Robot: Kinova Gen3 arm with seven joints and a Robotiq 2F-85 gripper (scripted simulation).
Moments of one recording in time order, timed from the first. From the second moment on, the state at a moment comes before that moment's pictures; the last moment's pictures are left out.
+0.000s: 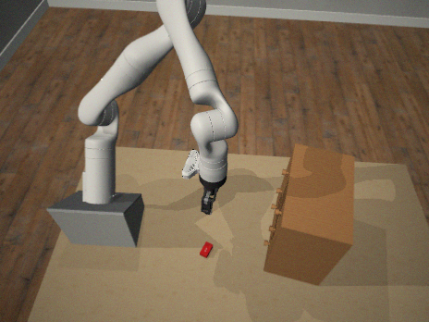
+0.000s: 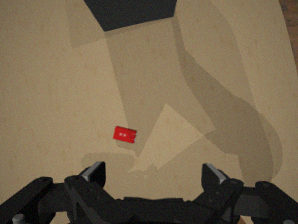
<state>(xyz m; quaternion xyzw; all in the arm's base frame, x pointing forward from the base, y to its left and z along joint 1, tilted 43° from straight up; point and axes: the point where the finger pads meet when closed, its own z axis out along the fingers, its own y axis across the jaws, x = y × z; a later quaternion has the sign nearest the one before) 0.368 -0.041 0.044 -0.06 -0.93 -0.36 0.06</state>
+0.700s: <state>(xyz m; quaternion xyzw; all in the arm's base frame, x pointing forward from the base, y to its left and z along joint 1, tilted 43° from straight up) 0.385 -0.030 0.027 -0.09 -0.93 -0.36 -0.02</state>
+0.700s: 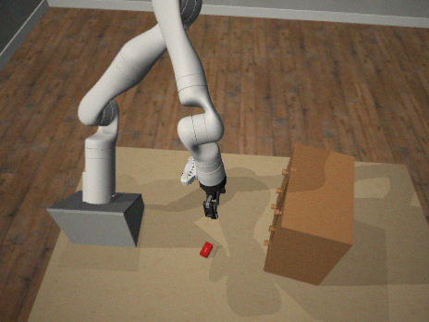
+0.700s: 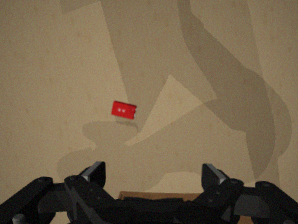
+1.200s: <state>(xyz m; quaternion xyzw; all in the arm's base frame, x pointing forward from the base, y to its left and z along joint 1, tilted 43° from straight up) 0.404 -0.015 0.008 -0.12 -0.92 -0.34 -0.12</state>
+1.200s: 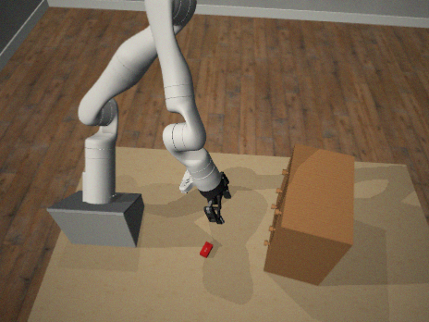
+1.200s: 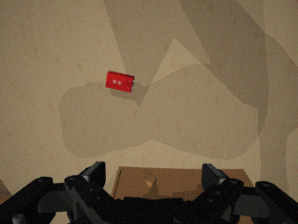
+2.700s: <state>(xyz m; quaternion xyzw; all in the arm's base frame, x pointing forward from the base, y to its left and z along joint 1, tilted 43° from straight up) 0.443 0.010 -0.033 -0.20 -0.87 -0.30 -0.34</state>
